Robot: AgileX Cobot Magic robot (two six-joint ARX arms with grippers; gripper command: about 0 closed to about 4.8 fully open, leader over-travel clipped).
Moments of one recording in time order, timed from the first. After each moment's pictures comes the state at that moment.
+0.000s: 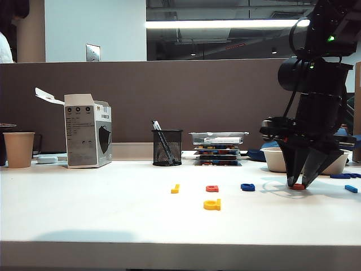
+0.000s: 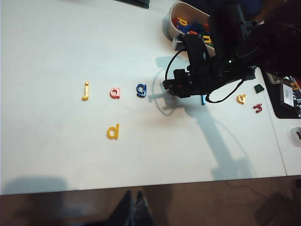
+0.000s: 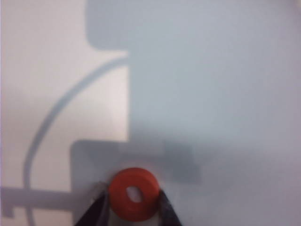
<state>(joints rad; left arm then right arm) -1.44 1.38 1.69 -1.25 -0.73 -1.21 0.21 1.93 1.36 -0.73 -0.11 0.02</state>
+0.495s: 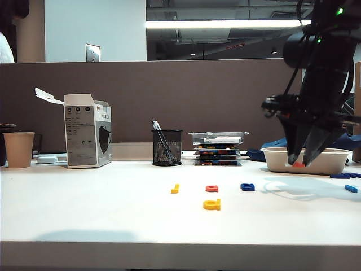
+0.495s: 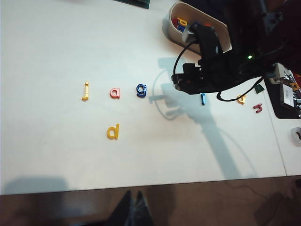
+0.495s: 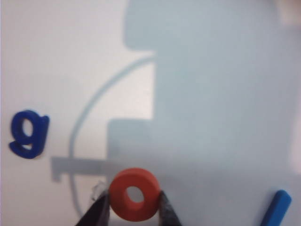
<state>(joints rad) -1.44 1.38 1.69 -1.25 -0.73 -1.21 0.21 1.82 1.36 -0.78 -0.13 0.05</state>
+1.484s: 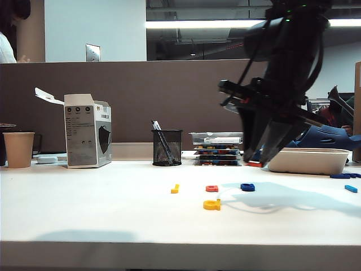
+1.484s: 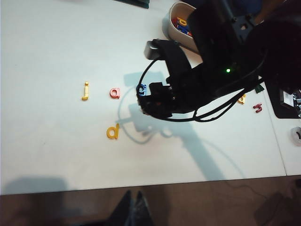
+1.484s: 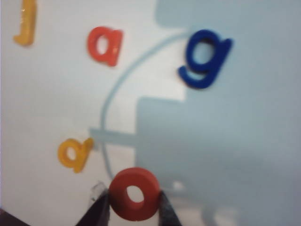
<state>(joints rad) -1.44 1.38 1.69 -1.25 -0.73 -1.21 0.42 1.79 1.35 -0.90 -0.26 0.16</state>
